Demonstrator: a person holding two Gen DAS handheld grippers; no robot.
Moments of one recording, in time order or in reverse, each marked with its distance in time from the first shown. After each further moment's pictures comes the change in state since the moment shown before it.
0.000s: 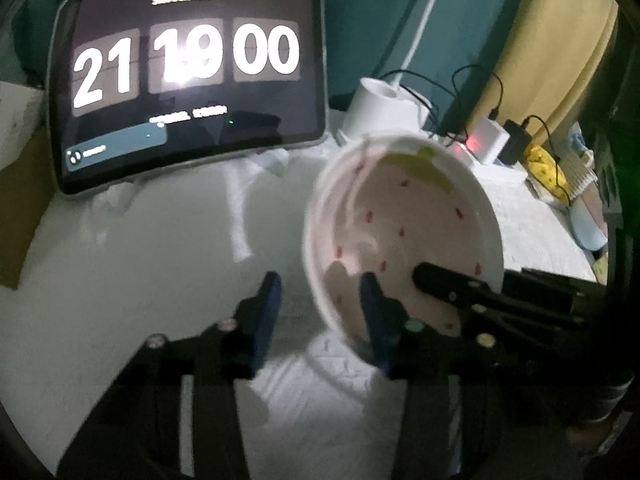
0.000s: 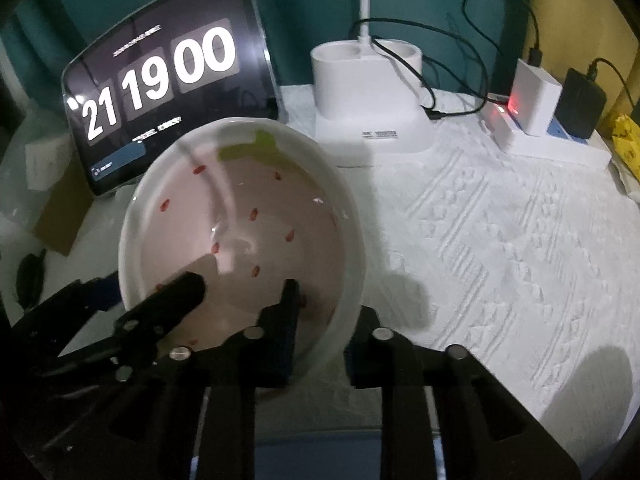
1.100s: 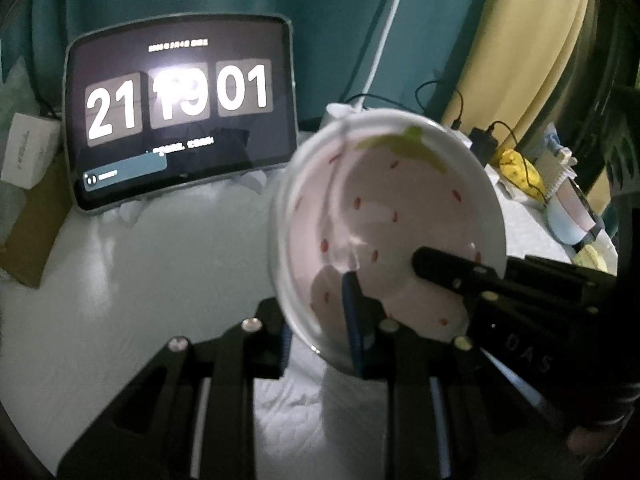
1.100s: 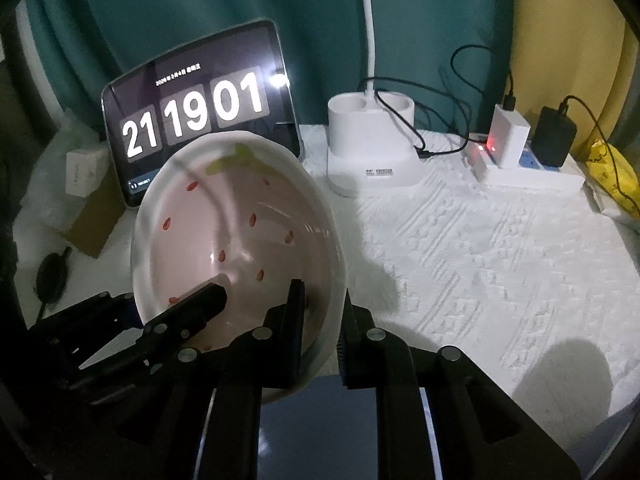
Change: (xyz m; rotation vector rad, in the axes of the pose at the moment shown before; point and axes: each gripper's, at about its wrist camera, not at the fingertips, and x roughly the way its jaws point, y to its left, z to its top) left arm -0.047 -0.025 -0.008 0.037 -0.067 -0.014; right arm -0.064 0.012 -0.005 -0.015 -0.098 0.005
